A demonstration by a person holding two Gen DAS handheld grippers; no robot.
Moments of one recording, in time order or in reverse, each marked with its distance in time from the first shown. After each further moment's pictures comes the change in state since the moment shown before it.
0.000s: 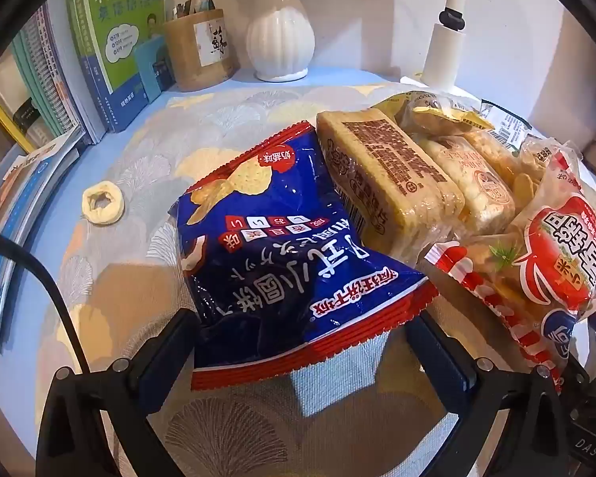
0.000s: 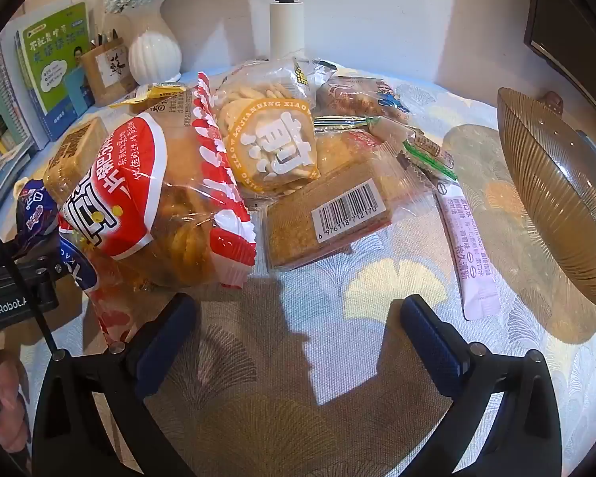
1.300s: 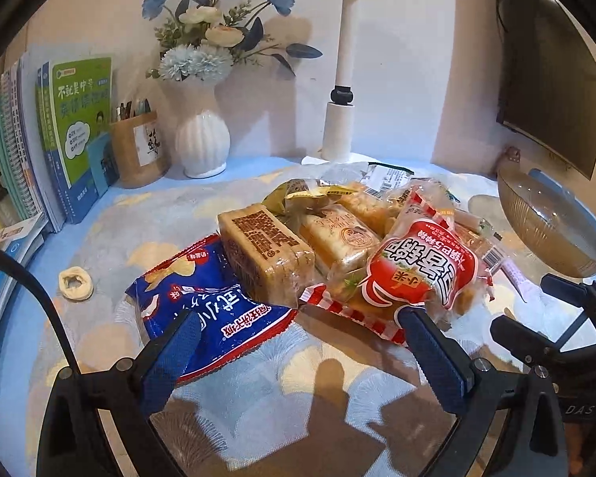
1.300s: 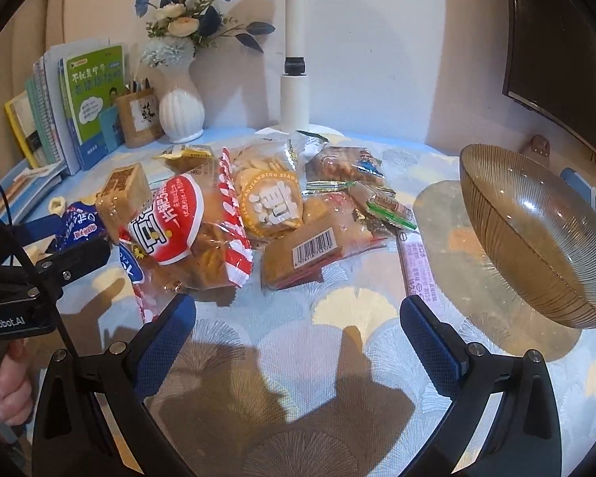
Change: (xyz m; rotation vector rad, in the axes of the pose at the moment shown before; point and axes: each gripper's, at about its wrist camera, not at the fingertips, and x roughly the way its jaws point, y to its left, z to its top) left arm -0.063 -0.027 -0.024 0.152 -0.305 -0.230; right arm -0.060 -0.030 -0.036 -0.041 -0.221 0.026
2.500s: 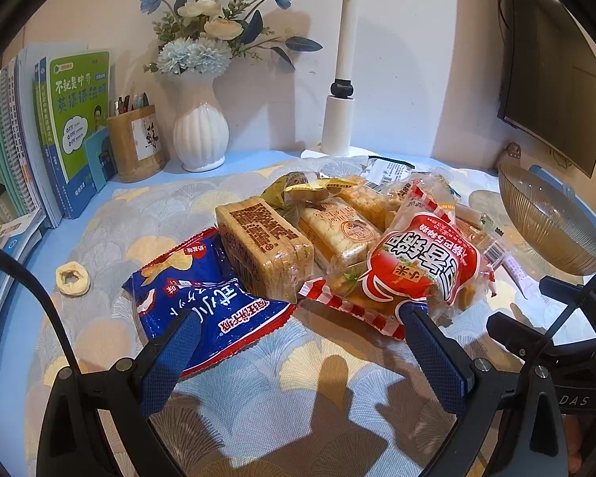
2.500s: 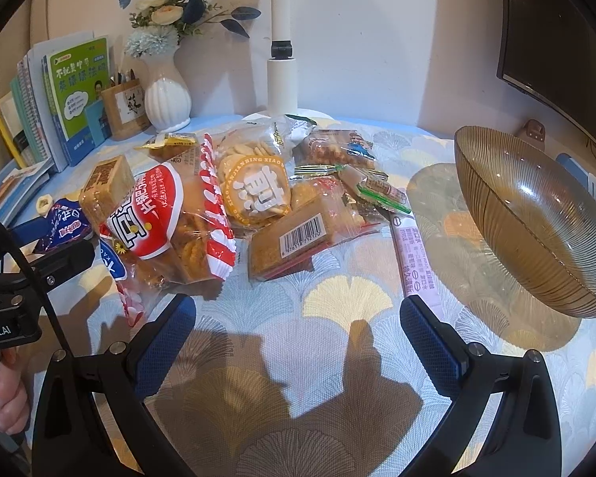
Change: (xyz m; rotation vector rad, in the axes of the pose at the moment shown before) left arm 0.001 0.004 0.001 0.002 0.025 -0.006; right arm 0.011 -0.006 0.000 0.027 0.044 -0.016
